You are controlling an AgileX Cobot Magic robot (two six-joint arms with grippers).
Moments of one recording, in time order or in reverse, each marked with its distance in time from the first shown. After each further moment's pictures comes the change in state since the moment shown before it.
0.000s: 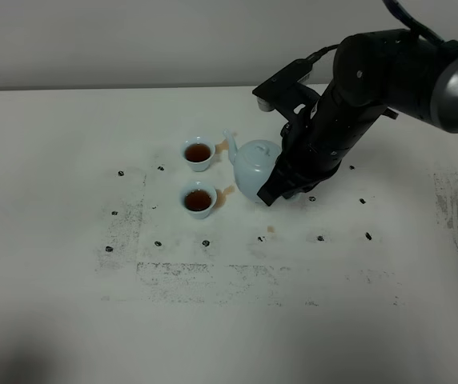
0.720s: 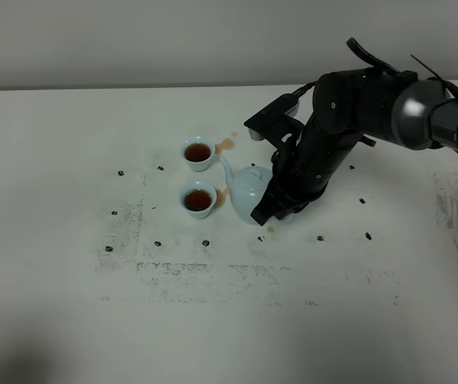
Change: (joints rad) left arm 0.000 0.000 0.000 0.000 0.000 0.000; right arm 0.000 0.108 0.000 0.024 -0.063 -0.037
